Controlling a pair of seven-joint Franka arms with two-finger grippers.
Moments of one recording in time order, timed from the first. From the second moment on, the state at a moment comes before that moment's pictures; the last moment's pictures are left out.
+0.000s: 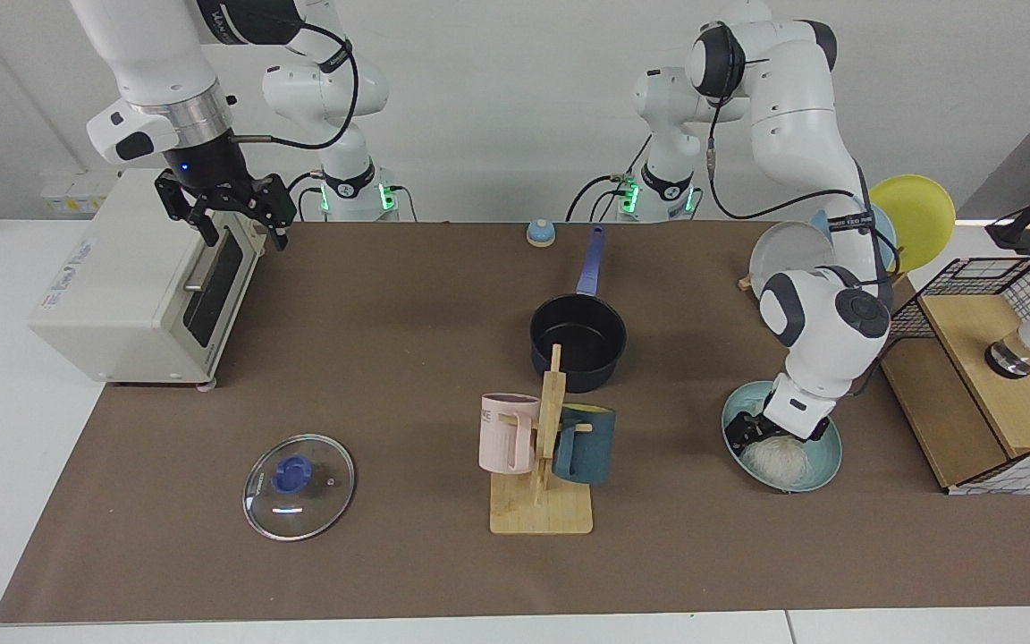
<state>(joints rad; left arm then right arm) -0.10 0.58 0.09 -1.63 -0.15 2.36 0.07 0.05 -0.02 -0.02 -1.59 0.01 1.65 0.16</state>
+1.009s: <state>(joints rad) -0.07 0.53 0.08 -1.63 -0.18 2.30 0.07 0.05 -0.02 -0.02 -1.59 0.01 1.65 0.16</state>
